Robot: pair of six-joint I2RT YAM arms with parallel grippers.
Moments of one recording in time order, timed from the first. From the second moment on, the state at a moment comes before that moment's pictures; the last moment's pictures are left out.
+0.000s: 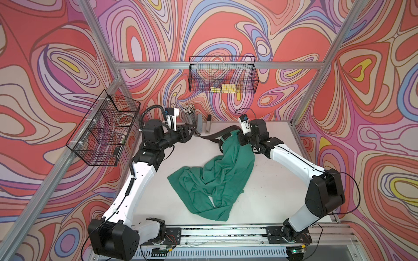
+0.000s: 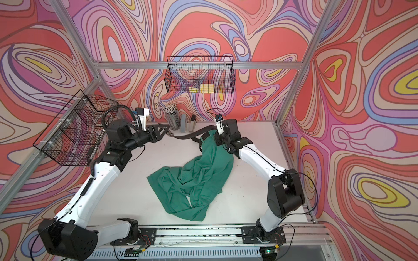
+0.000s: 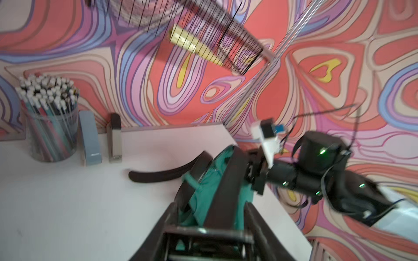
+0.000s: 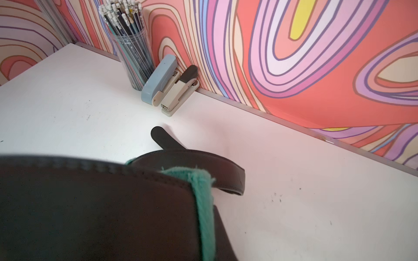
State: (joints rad) left arm -0.16 1.24 1.11 -0.15 0.58 -0.40; right arm 0.41 1.63 1.38 -0.27 0.02 -0.07
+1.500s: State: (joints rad) left arm -0.58 1.85 1.76 -0.46 0.44 0.06; right arm 0.41 1.56 1.41 -0.39 -0.04 -0.03
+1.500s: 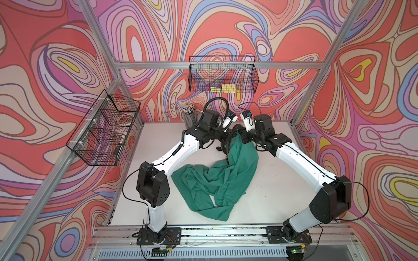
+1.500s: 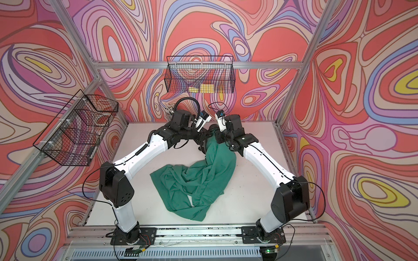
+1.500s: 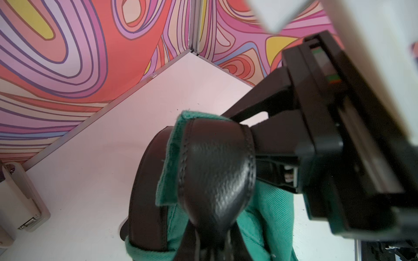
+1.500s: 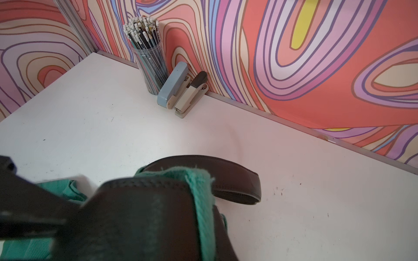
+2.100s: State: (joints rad) left arm -0.57 1.61 1.92 -0.56 0.37 0.11; right arm 0.40 1.68 1.37 -0.25 -0.03 0.10
